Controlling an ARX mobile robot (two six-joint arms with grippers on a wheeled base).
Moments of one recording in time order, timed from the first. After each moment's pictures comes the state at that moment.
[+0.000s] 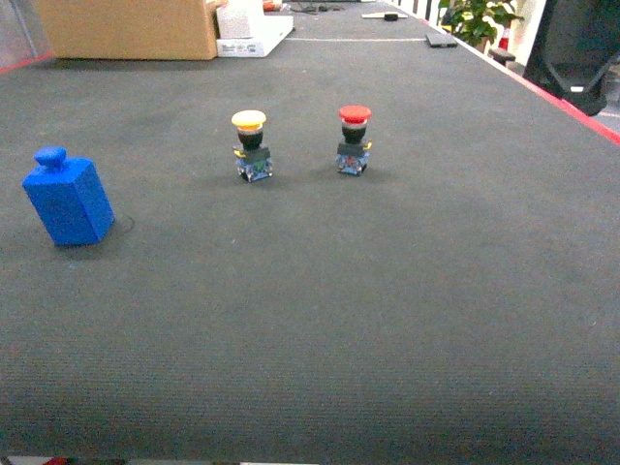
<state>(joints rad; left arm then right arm) 0.00 0.01 0.01 -0.01 0.00 -0.01 0.00 0.01 0.01 0.00 0.00 0.00</state>
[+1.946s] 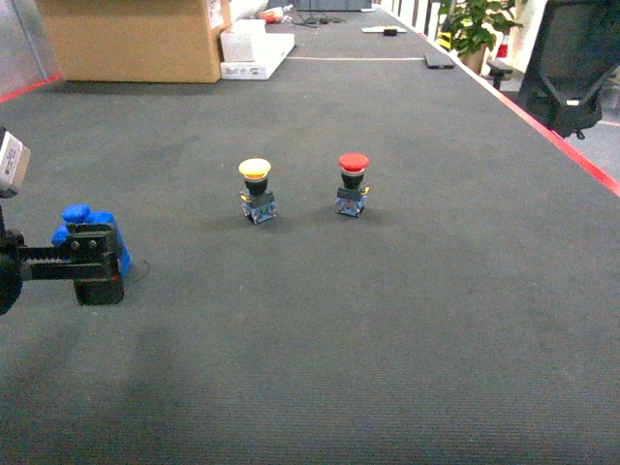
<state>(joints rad) -0.06 1.83 0.59 0.81 -0.08 -0.04 0.00 0.01 0.01 -0.01 0.00 0.00</state>
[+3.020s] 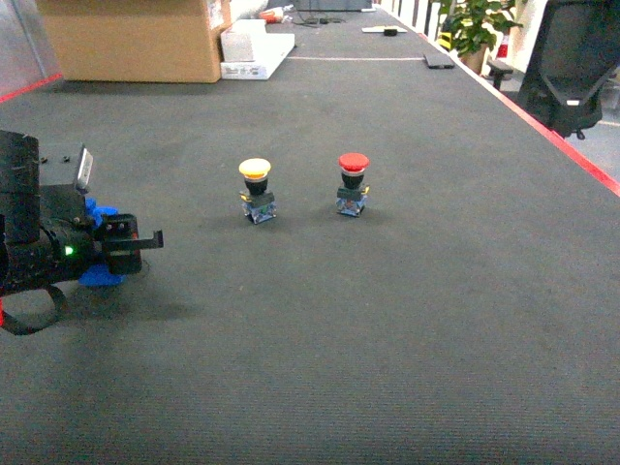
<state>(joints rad) -0.03 2.17 0.99 0.66 -0.11 -0.07 0.00 0.01 0.01 -0.01 0.00 0.00</state>
